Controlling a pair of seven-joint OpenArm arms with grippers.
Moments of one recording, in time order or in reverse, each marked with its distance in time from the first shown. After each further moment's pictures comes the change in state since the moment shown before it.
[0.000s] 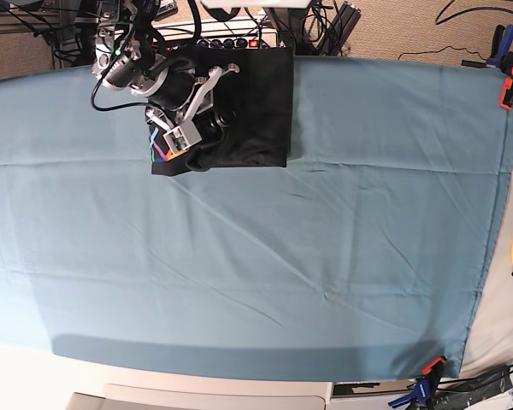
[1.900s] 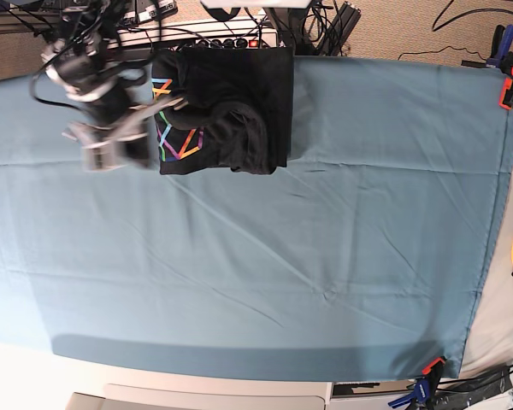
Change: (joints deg) left arm 0.0 0.1 0.0 0.0 0.0 0.0 0.0; right arm 0.7 -0.1 19.8 12.7 -7.5 -8.3 2.1
